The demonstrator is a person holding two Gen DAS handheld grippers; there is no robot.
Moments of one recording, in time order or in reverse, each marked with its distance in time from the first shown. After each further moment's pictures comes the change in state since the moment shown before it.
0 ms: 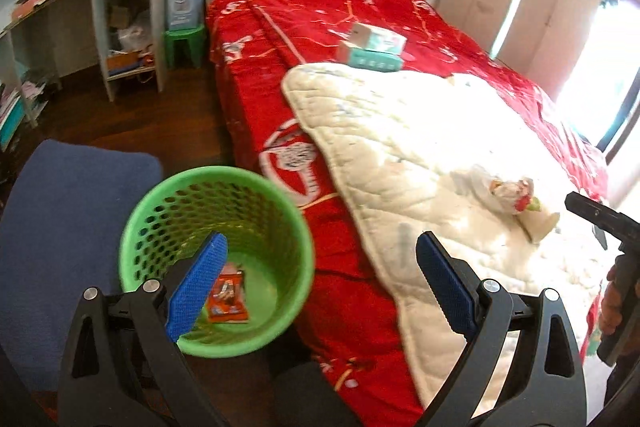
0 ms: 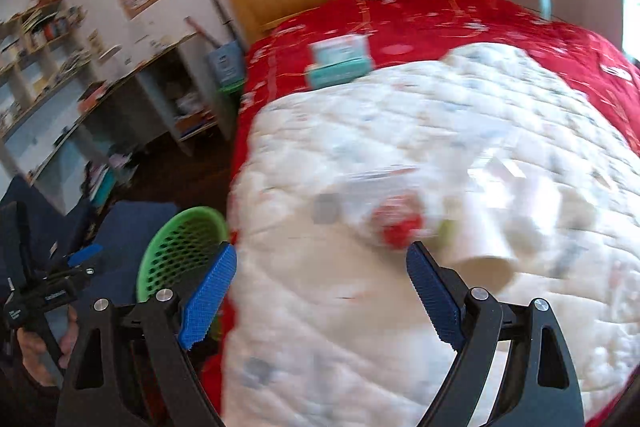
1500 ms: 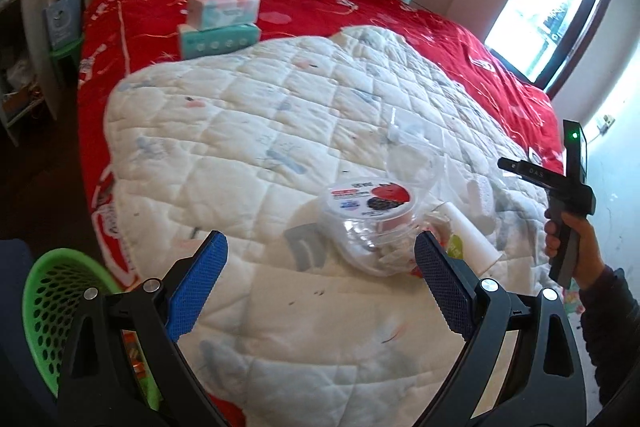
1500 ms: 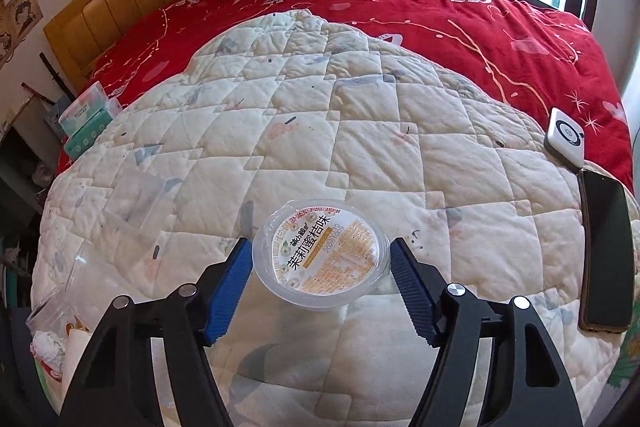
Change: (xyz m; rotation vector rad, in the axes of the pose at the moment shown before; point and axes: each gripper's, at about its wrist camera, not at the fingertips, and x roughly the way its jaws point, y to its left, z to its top) left arm 0.117 -0.171 0.068 0.200 0.166 -0.259; right arm 0.053 -0.277 0.061 0.282 0.047 -0.380
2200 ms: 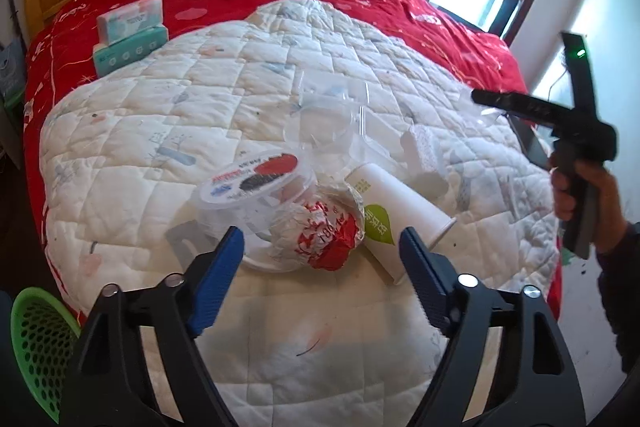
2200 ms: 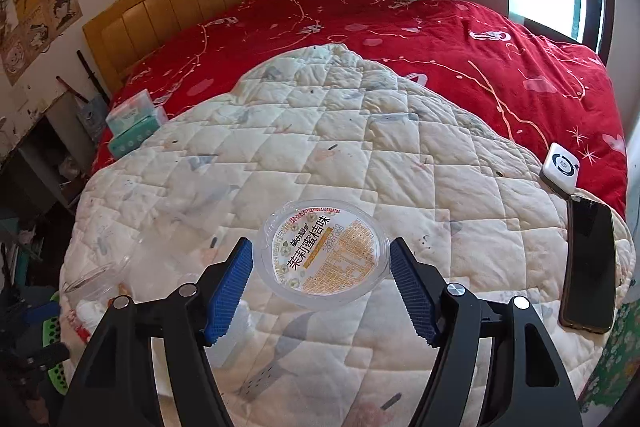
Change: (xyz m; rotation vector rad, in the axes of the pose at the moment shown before) left arm 0.040 -0.075 -0.021 0.205 0.056 -0.086; right arm -0.065 0.021 -0.016 -0.081 -0.098 0.092
